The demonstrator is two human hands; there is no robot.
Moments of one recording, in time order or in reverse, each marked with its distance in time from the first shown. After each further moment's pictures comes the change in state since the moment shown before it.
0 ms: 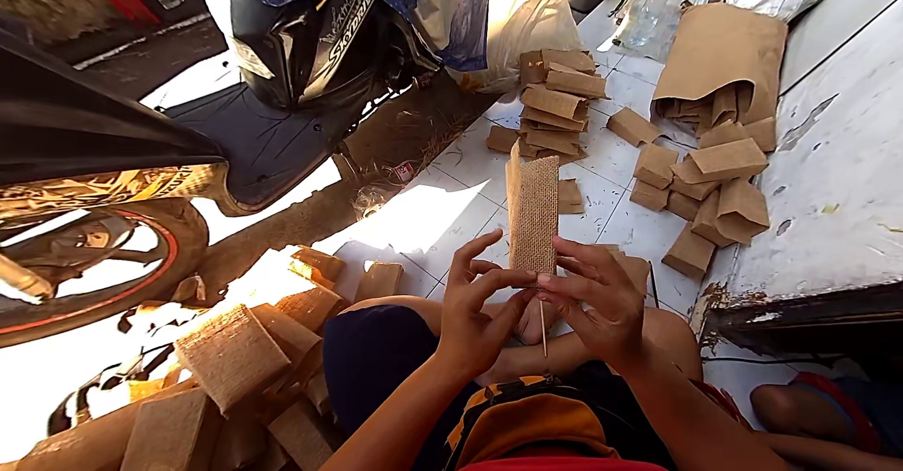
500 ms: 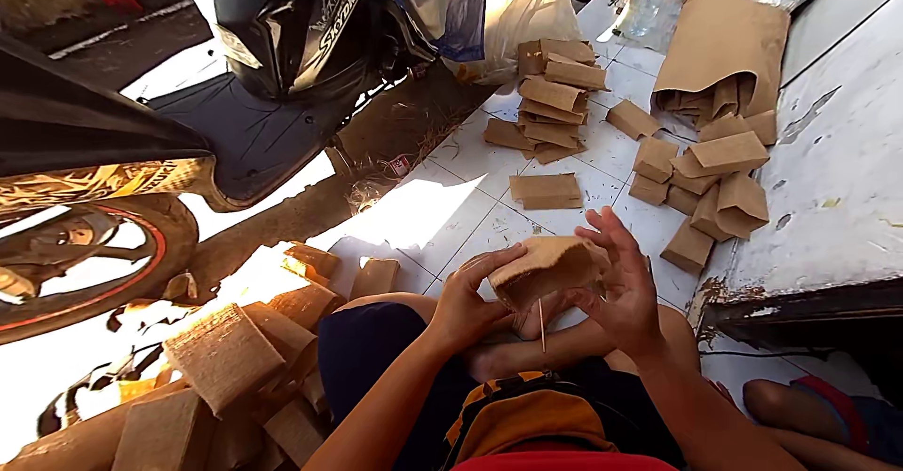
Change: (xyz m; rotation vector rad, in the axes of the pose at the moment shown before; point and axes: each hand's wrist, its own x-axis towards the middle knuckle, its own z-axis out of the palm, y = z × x) left_hand 0.009 -0.037 -0.014 -0.054 -0.270 -0.196; right_hand -0.011 0.012 -0.020 0.202 0.010 0.358
